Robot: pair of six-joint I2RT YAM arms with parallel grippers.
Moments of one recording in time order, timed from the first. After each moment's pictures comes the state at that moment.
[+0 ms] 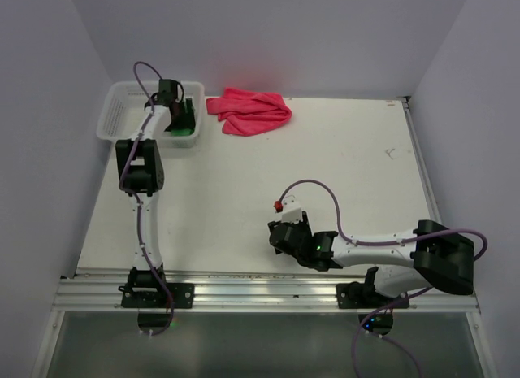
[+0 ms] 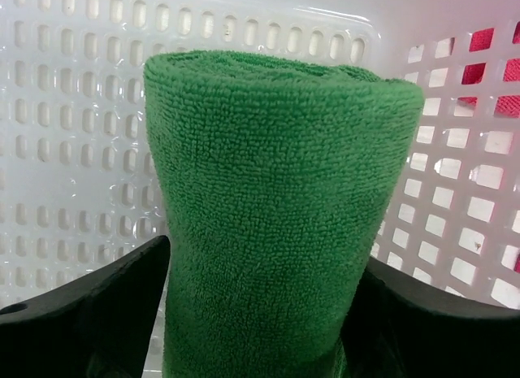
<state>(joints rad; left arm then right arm) 0.00 2.49 2.17 -0.60 -0.06 -0.16 1.23 1.34 0.58 -0.17 0.66 0.67</state>
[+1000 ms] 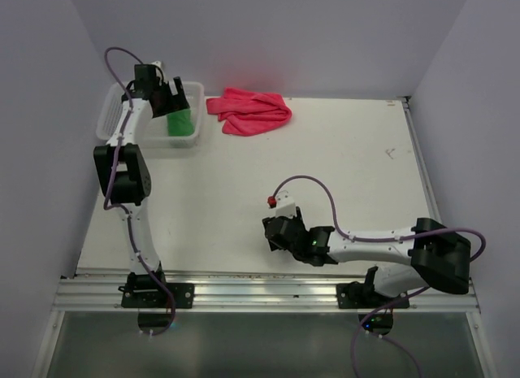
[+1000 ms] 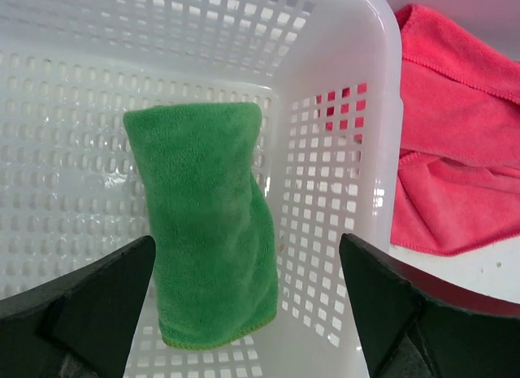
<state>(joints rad) 0.07 2.26 2.08 -0.55 0.14 -0.24 1.22 1.37 0.64 -0.18 0.61 0.64</state>
